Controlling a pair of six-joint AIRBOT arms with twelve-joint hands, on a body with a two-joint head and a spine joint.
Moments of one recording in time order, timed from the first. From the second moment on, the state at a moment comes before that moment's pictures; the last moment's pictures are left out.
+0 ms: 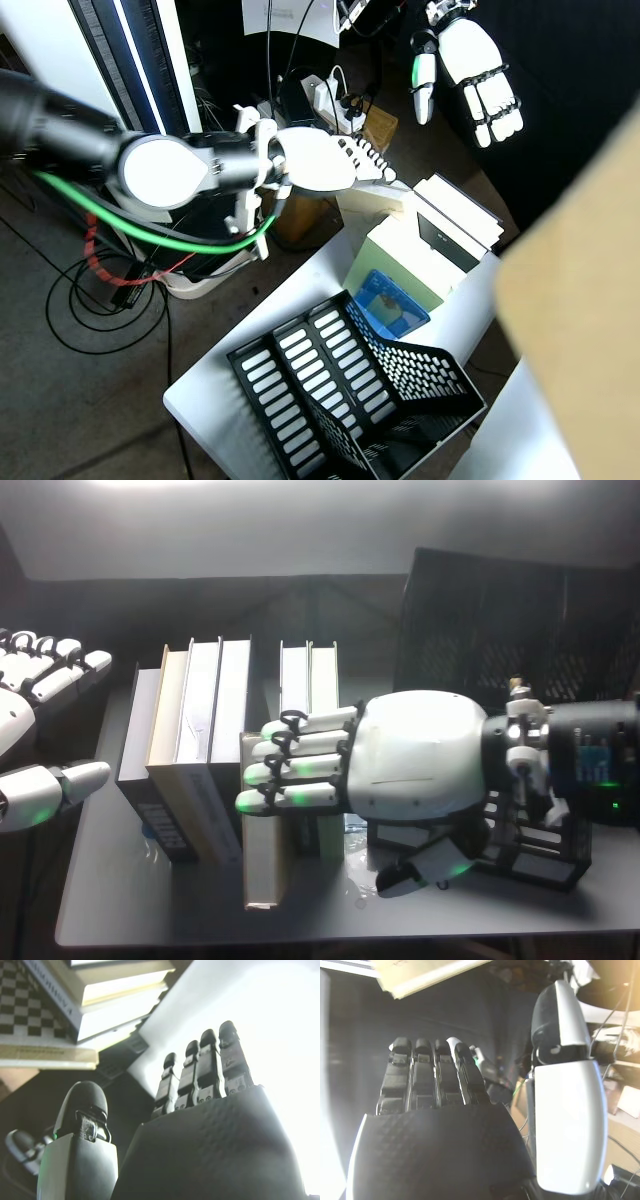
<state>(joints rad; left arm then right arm) 1.09 -0.87 1.04 -0.44 -1.02 1.12 -0.47 -1.31 1.21 -0.98 0.48 -0.43</state>
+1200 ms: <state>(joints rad) 1.15 -0.86 1.05 -0.52 -1.05 1.10 -0.45 -1.62 1.36 -1.10 0.21 -0.61</state>
